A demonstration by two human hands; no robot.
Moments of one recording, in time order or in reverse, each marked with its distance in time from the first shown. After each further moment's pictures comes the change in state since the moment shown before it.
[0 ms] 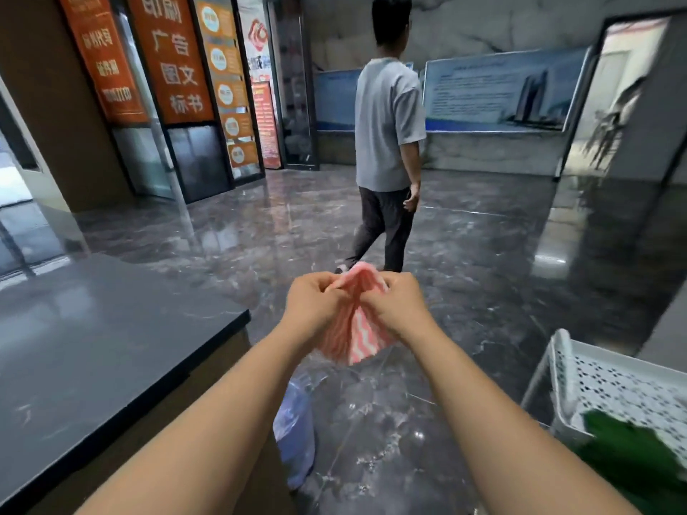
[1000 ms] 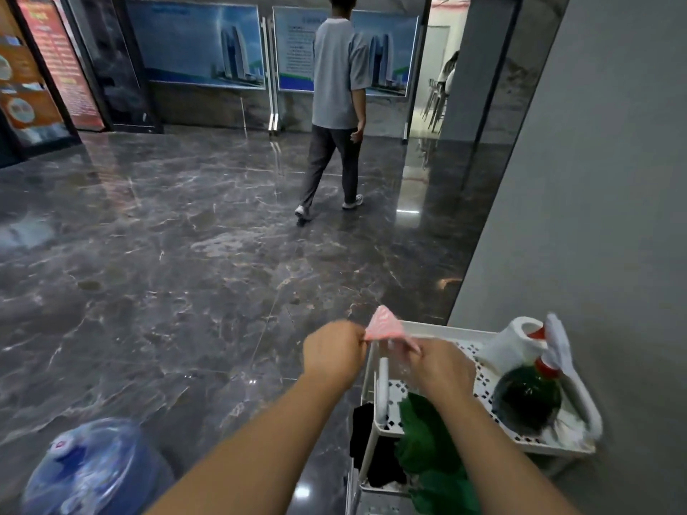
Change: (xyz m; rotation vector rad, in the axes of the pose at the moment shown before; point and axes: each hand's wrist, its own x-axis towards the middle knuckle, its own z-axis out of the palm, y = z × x) left_hand 0.027 -0.009 0.350 0.796 -0.420 0.509; right_hand 0.003 0.264 -0.240 -0.808 0.253 0.550
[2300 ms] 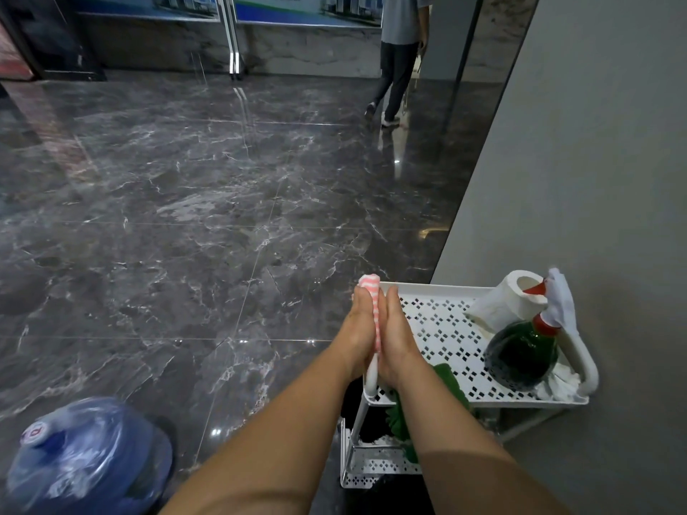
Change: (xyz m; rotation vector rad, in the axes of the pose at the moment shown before) left_hand 0.019 0.034 0.059 -1.421 -0.478 -0.595; right_hand 0.012 -0.038 0.052 1.637 -0.469 0.429
